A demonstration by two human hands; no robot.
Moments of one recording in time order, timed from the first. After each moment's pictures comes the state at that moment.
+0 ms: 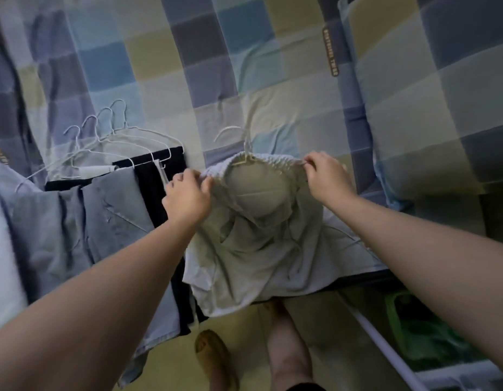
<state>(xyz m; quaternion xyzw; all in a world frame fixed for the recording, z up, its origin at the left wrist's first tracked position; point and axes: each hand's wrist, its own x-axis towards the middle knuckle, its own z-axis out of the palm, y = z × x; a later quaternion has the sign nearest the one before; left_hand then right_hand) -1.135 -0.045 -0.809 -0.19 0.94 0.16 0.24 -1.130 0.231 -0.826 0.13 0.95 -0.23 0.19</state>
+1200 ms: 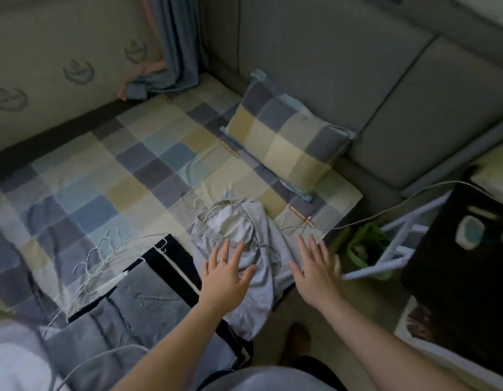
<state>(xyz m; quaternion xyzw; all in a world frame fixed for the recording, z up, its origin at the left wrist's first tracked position) -0.958 -0.146 -0.585 0.32 0.88 0.15 0.31 -0.816 0.020 -0.574 0.39 0.89 -0.18 0.13</state>
